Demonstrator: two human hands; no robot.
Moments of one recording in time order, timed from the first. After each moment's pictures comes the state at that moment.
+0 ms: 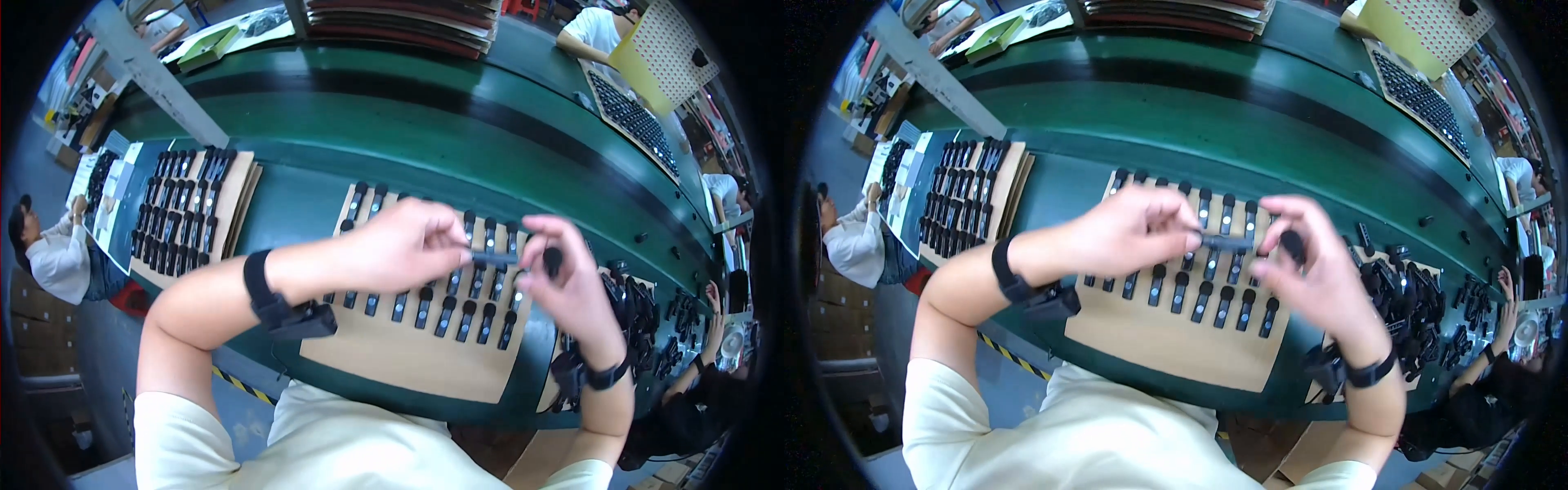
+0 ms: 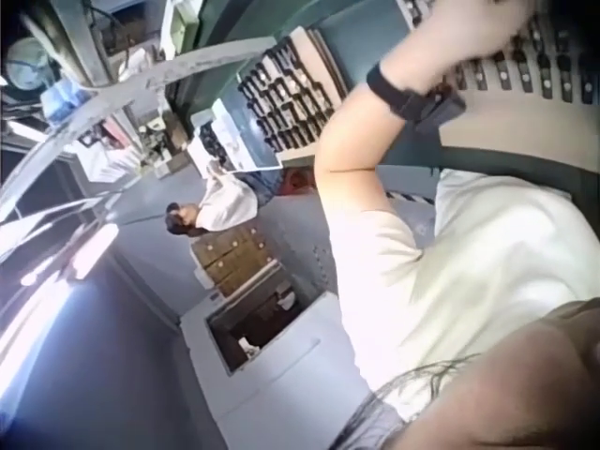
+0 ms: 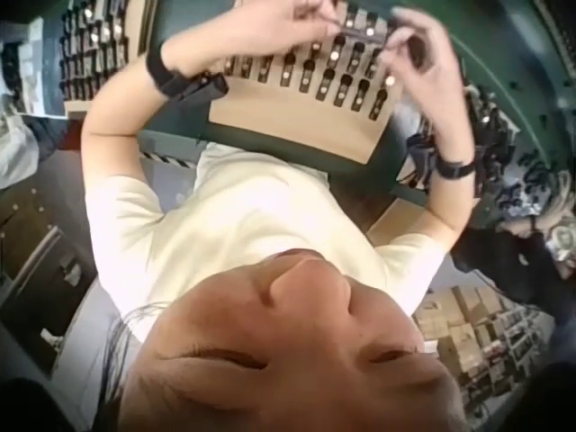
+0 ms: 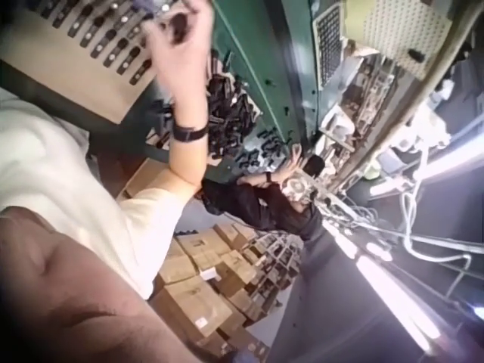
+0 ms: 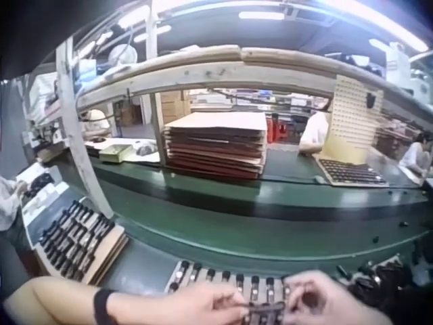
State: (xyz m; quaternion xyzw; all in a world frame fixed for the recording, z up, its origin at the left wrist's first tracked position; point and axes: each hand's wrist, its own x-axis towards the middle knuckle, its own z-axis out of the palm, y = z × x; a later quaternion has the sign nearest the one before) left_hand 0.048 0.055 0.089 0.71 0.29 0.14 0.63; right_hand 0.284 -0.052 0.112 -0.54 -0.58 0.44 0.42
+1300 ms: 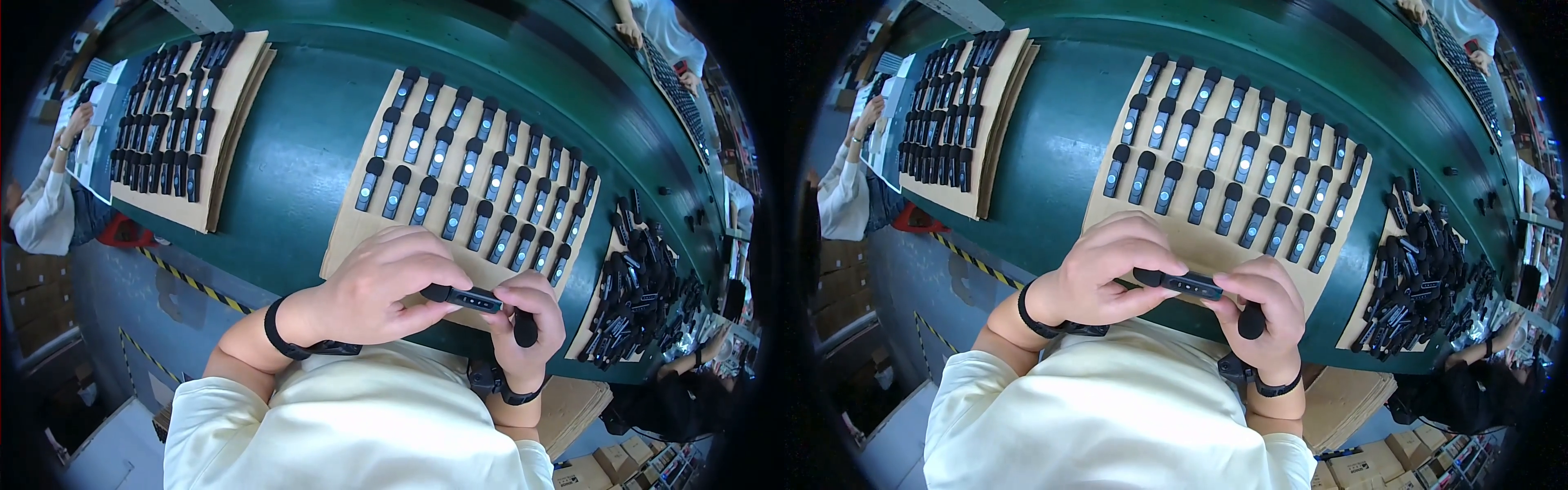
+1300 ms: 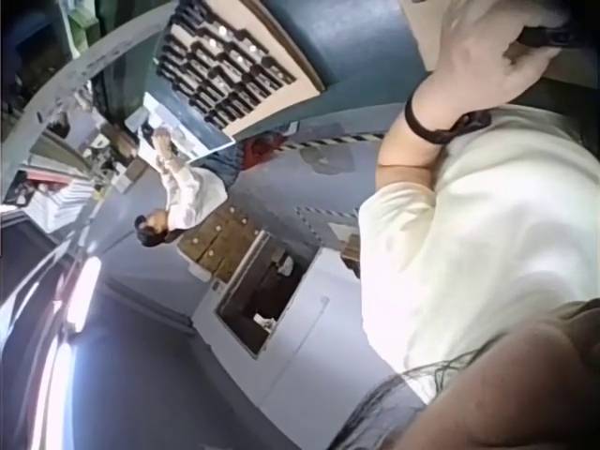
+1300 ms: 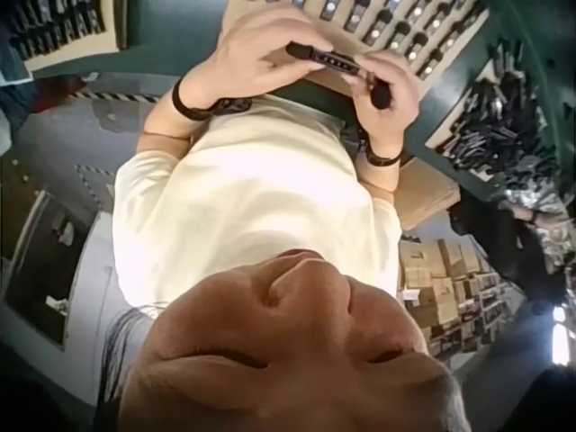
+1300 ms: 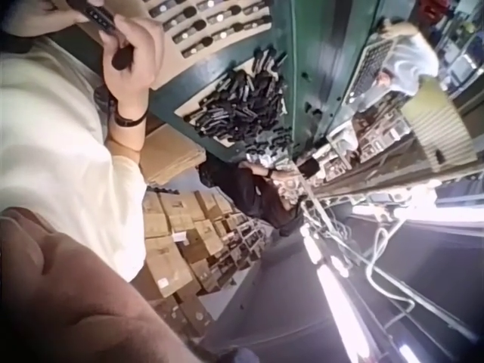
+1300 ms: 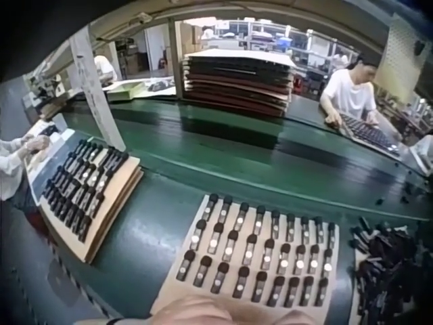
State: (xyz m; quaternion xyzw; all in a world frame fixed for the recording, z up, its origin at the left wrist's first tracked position) left_hand -0.036 -0.049 0.022 0.79 0.19 0.41 0.42; right_hand 0.173 -0.137 0.027 -0.50 -0.65 0.27 0.50
